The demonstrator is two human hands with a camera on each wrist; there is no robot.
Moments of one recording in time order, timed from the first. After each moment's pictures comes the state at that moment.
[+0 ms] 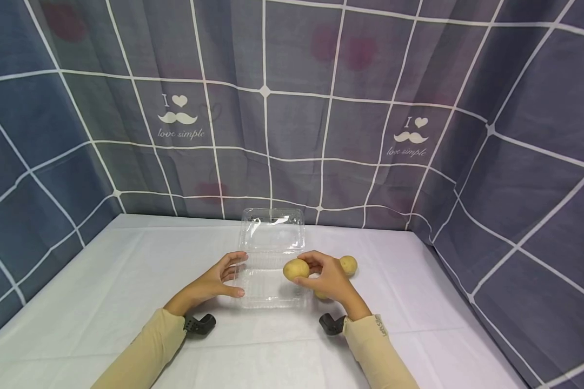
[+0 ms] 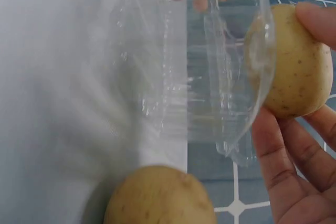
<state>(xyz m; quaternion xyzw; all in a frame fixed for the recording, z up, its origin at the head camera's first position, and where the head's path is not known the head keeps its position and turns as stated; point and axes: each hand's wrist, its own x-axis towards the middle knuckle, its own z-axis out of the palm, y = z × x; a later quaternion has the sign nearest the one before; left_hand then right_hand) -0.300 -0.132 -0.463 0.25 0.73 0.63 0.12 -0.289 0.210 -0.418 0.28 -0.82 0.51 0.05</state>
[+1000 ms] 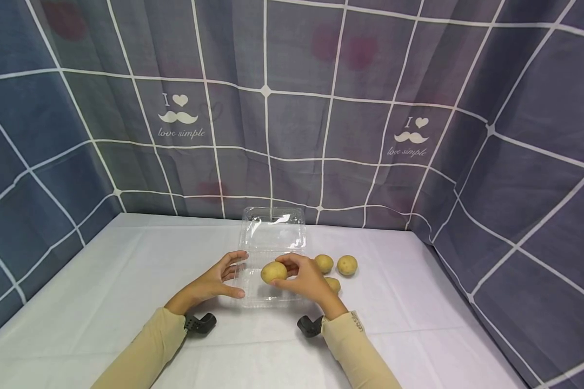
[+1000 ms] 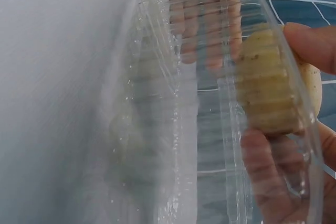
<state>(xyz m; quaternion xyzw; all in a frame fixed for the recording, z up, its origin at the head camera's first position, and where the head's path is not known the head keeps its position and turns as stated) -0.300 -0.132 -0.462 0.25 0.73 0.62 0.12 -0.288 0.161 -0.420 0.29 -0.82 0.50 0.01</state>
